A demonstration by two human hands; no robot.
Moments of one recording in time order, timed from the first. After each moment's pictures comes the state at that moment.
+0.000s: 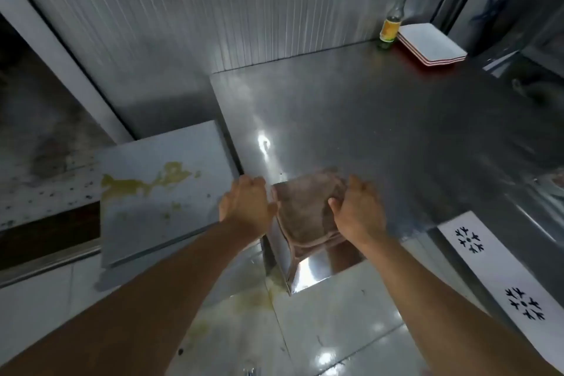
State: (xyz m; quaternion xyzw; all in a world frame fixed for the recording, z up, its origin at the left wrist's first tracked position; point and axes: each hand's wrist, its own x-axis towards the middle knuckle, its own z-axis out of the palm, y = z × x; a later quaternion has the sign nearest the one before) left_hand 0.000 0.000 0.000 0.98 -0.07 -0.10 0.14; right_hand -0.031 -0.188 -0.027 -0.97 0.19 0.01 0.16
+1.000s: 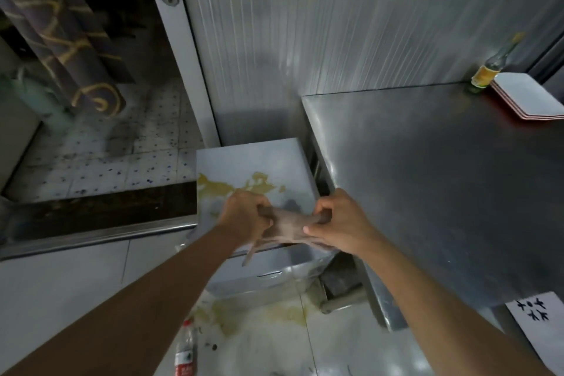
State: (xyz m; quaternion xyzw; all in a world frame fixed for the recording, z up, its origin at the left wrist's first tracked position) left_hand 0.013 0.191 0.032 0.93 0.01 -0.12 0.35; right_hand 0.009 -0.009 0.047 -0.93 -0.06 0.14 0.34
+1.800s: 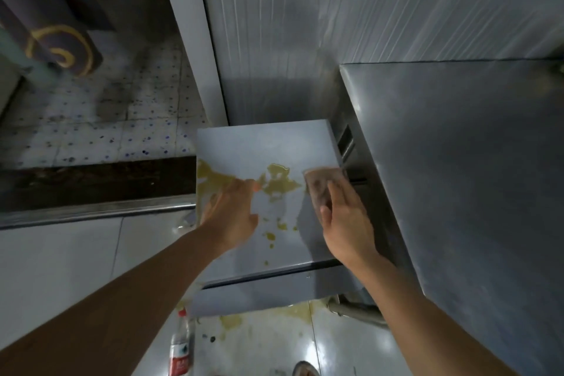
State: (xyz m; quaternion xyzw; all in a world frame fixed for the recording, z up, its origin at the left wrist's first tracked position) left_hand 0.086 0.254 -0.084 0.97 0.01 -0.12 0.23; right_hand 0.089 0.038 -0.098 -0.98 -0.07 0.03 0.17
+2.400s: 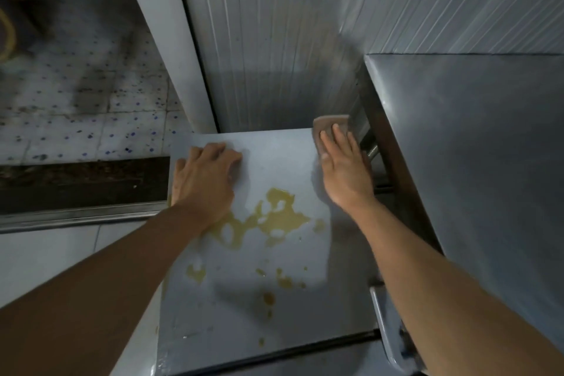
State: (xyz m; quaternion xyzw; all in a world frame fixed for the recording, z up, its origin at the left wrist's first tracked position) left_hand 0.204 0.293 -0.150 0.99 0.03 0.00 0.10; right_hand 0.262 0.057 -0.160 -0.98 -0.08 0.05 0.18
